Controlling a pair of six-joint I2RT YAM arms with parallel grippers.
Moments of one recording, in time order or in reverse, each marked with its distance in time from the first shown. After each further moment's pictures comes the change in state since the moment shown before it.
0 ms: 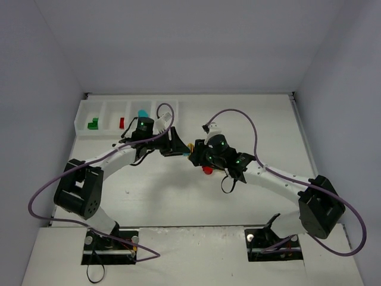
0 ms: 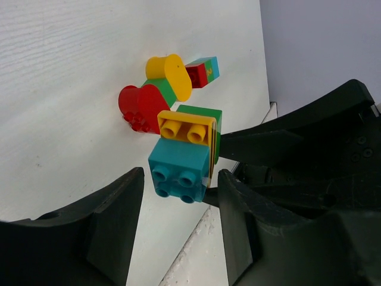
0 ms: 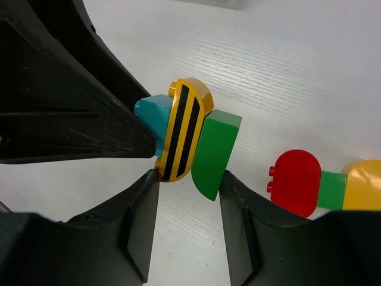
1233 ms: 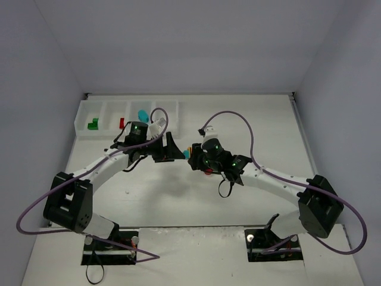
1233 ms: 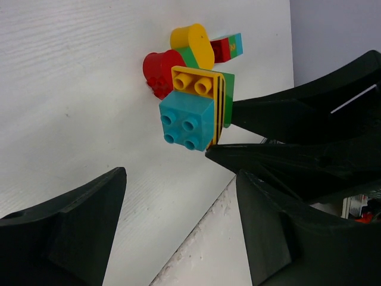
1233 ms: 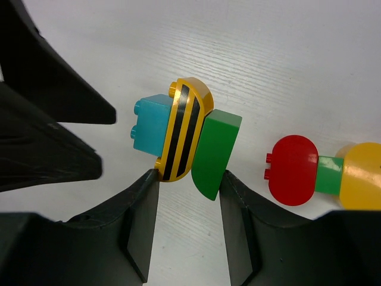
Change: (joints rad) left arm 0.033 -0.148 -0.060 -0.181 -0.057 0.105; right arm 0.064 0.021 0.025 -0.070 0.109 0.000
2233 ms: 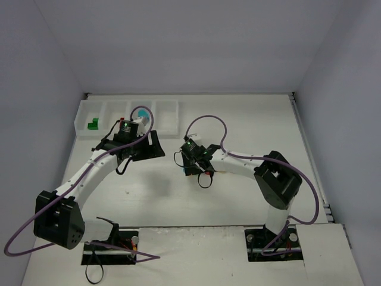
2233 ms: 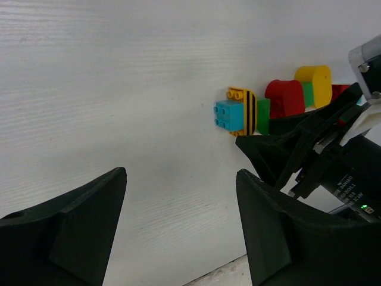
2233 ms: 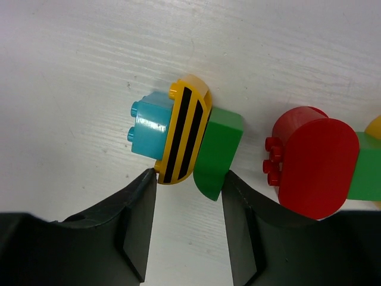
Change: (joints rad) left arm 0.040 -0.132 0.077 -0.370 -0.466 0.119; right arm 0.034 0.409 0.303 -0.343 0.036 0.060
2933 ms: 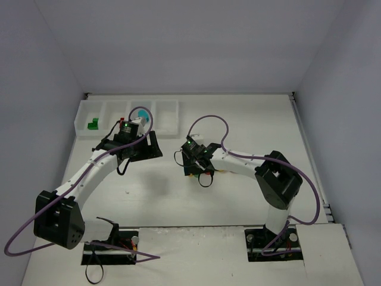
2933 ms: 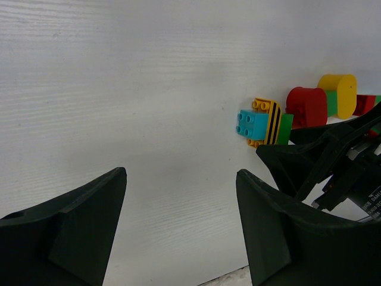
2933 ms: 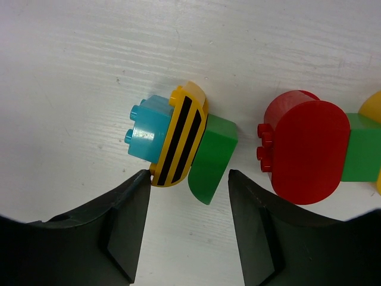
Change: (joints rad) left arm 0.000 0.000 0.000 -0.013 -0.056 0.000; right arm -0.005 -0.008 0.008 -0.050 0.004 0.053
